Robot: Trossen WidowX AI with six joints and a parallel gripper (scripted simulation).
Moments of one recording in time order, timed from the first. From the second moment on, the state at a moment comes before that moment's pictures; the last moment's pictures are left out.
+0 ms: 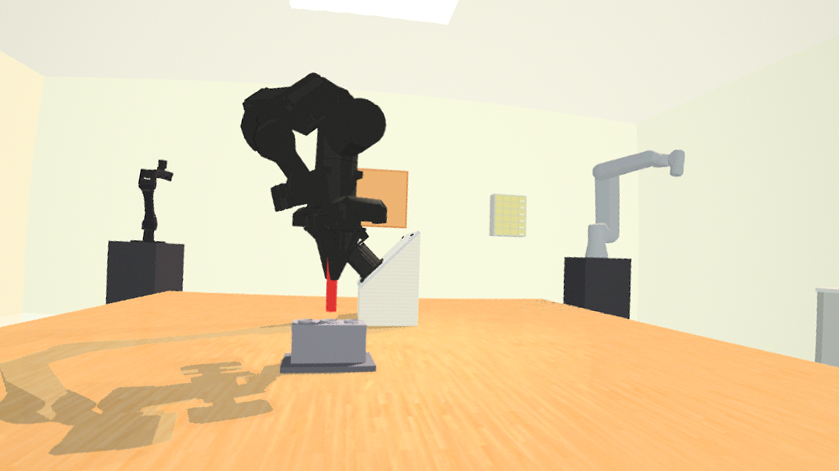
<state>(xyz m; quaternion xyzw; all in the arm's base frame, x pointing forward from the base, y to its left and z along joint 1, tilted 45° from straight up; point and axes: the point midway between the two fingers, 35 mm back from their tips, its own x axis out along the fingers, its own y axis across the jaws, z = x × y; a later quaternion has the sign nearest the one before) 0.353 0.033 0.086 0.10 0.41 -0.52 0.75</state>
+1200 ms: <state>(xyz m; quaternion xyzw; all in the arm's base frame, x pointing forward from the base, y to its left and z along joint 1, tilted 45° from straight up) 0.356 0.027 0.081 0.10 0.41 -0.51 0.75</state>
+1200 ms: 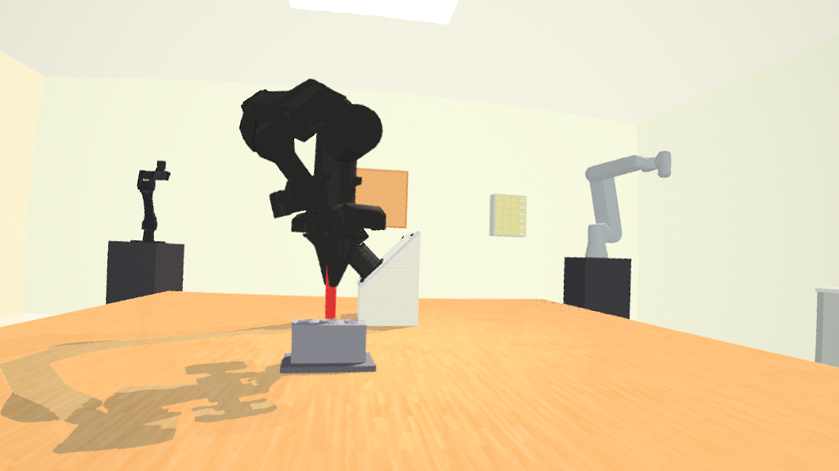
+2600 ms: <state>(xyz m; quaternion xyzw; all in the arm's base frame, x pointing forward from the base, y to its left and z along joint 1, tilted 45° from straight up) 0.355 0.021 0.075 0.10 0.41 -0.52 0.75</state>
